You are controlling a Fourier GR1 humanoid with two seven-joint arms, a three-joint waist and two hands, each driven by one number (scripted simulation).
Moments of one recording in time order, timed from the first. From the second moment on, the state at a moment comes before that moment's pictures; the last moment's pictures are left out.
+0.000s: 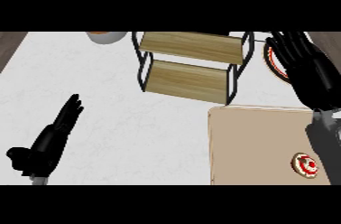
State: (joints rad) left arm 0.02 0.55 -0.33 -1.55 0.38 0.24 -0.13; right arm -0.42 -0.44 0.08 -1.55 -0.49 0.00 0.07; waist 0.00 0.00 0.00
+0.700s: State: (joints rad) left arm 0.11 0.50 -0.24 -1.45 0.52 0.32 0.06; right arm 0.20 -0.68 -0.29 -1.46 -0.24 -0.31 0.00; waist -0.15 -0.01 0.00
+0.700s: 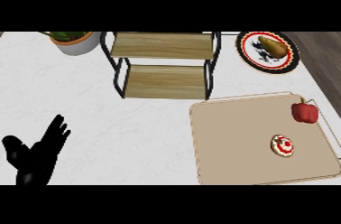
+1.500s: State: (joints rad) left arm -0.02 0.48 -0.25 -1.38 0.51 0.26 0.15; right arm 0.86 -0.67 -0.42 -2.17 -0.27 -0.15 0.19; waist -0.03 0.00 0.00
